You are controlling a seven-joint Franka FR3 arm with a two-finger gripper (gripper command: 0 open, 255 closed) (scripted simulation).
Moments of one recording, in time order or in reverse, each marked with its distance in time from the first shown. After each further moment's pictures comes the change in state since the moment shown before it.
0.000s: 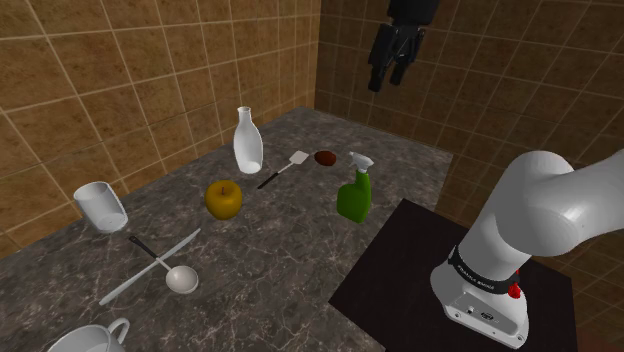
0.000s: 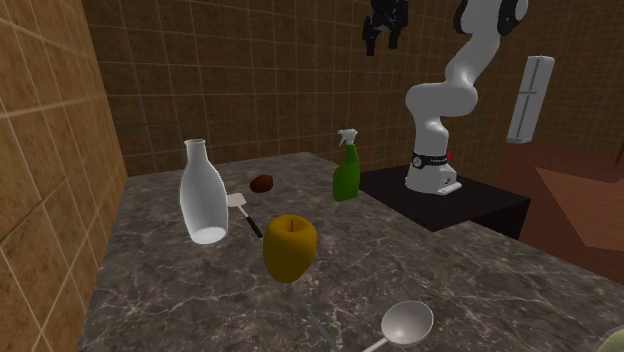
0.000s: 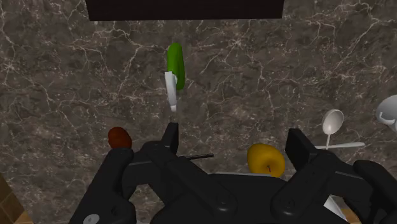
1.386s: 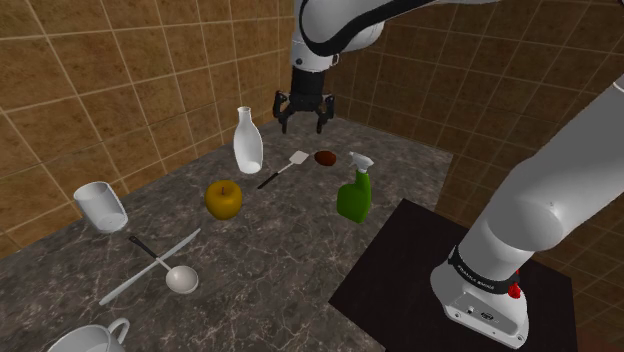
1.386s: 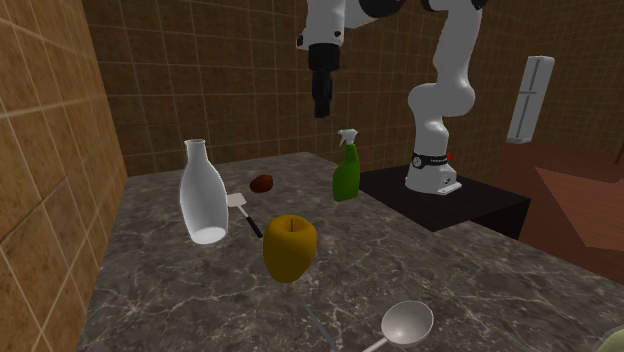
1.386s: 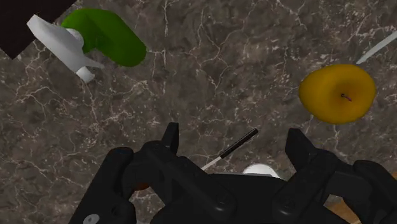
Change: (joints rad) arm -0.165 0.615 0.211 0.094 0.002 0.491 0.611
